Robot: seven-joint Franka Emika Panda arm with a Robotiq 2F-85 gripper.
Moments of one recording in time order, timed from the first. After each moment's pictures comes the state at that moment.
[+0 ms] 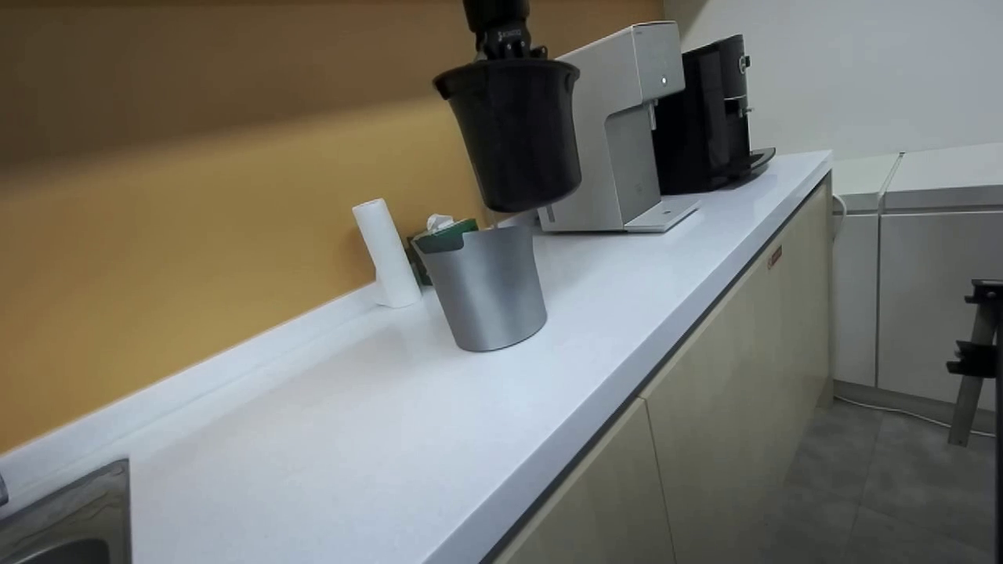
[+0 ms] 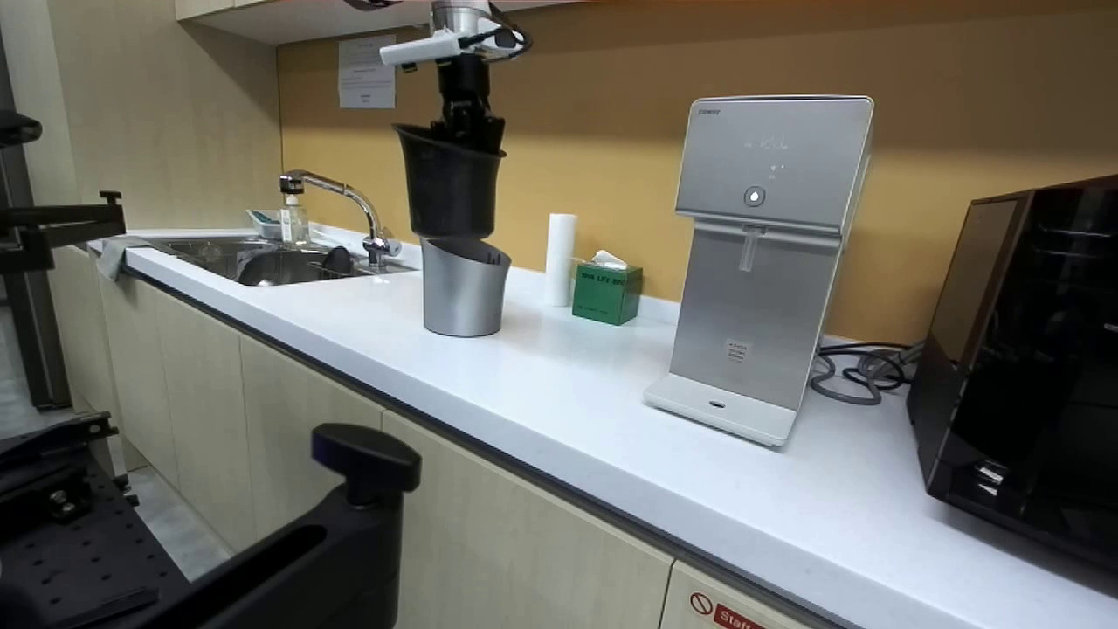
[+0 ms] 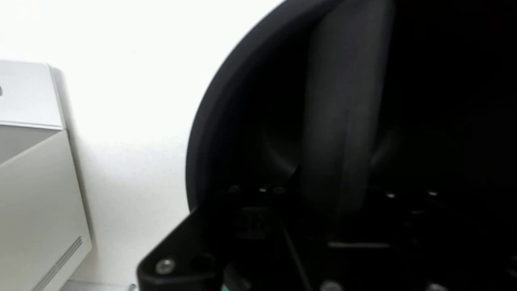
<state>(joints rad) 0.03 0.04 0.05 -1.86 -0.07 2.02 0.03</state>
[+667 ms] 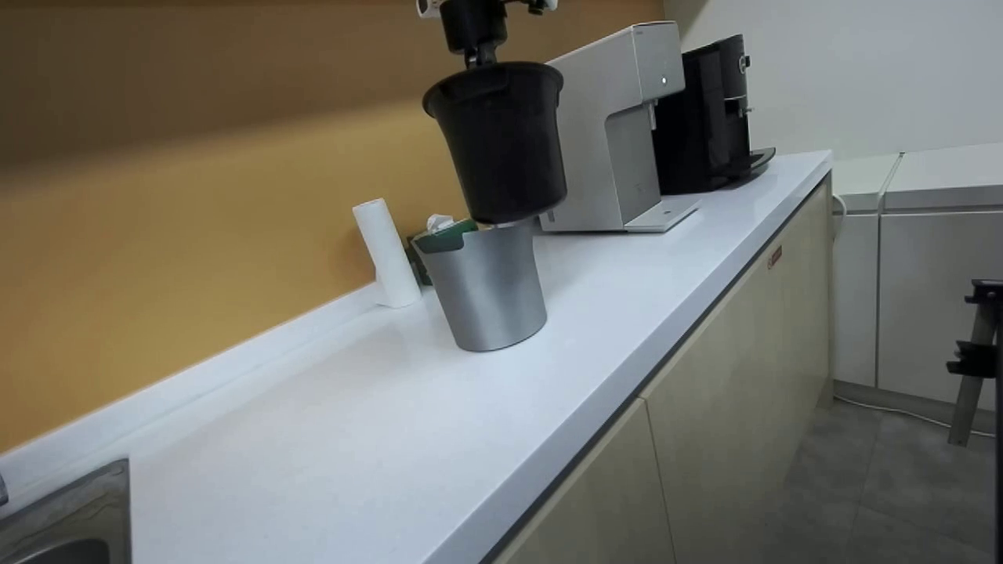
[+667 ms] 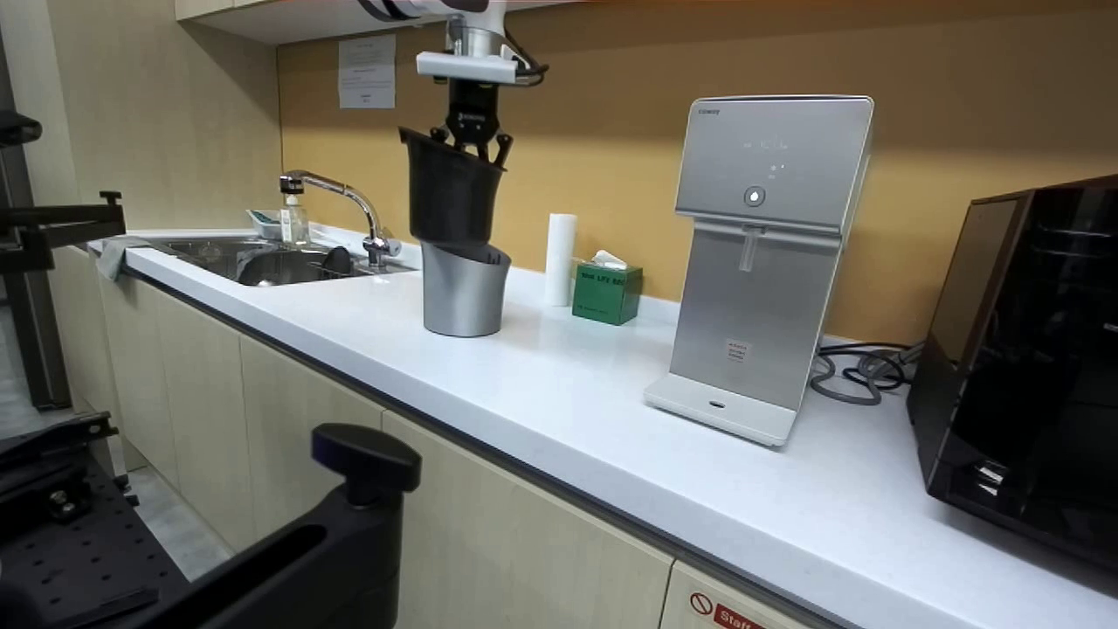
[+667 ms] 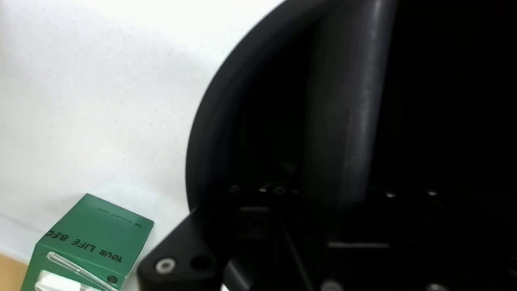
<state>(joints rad) 0.03 0.17 0.06 -1.72 0.02 1.96 -0.51</state>
